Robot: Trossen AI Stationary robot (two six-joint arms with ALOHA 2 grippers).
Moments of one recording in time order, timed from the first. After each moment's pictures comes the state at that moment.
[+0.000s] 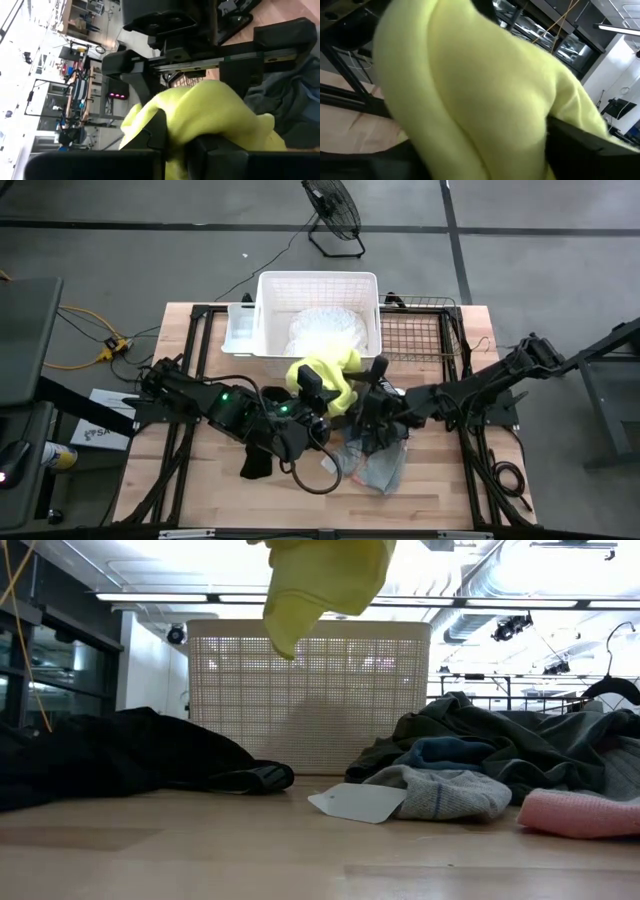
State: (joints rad) left arm -0.49 1.86 2.23 -0.97 -0.90 0.58; right arm 0.36 1.41 1.05 0.44 0.73 -0.49
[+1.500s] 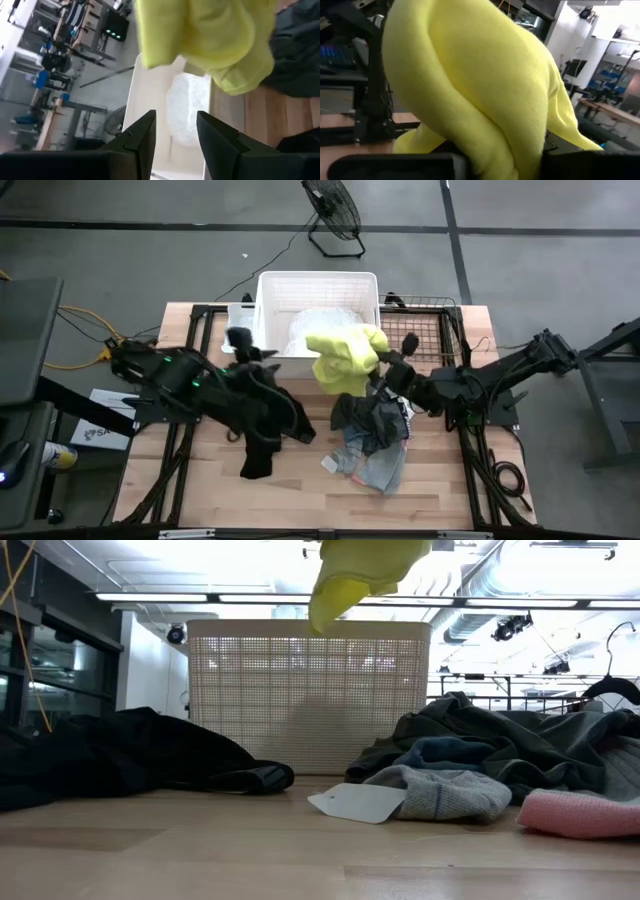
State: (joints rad) left arm -0.46 1.63 2.18 -1.57 -1.00 -0.09; right arm 0.35 1.25 1.05 0.33 0.93 -0.33
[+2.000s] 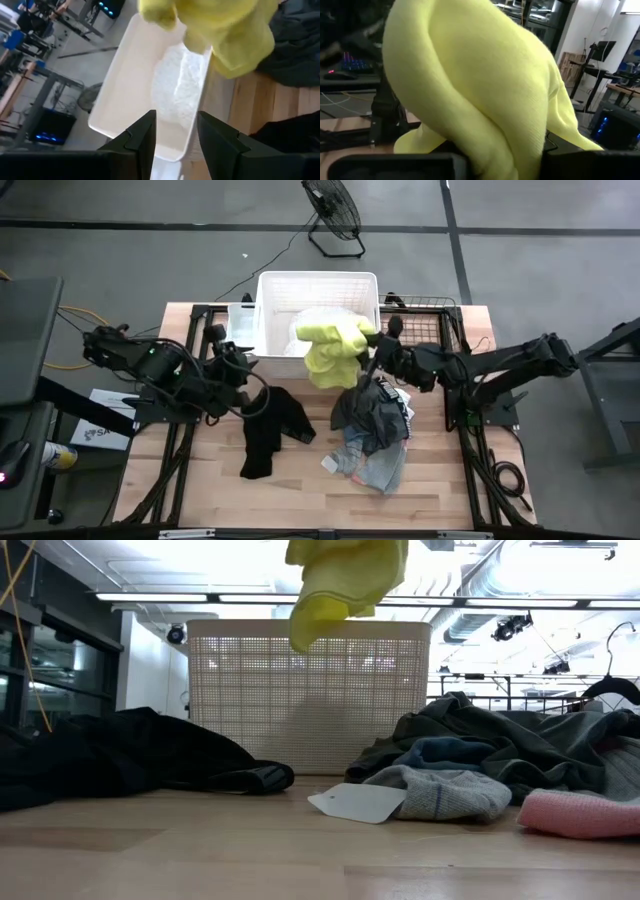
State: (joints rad) left arm -0.45 1.27 1.64 -1.40 -0.95 -0.31; right arm 0.13 1.25 1.05 0.24 0.64 -0.15
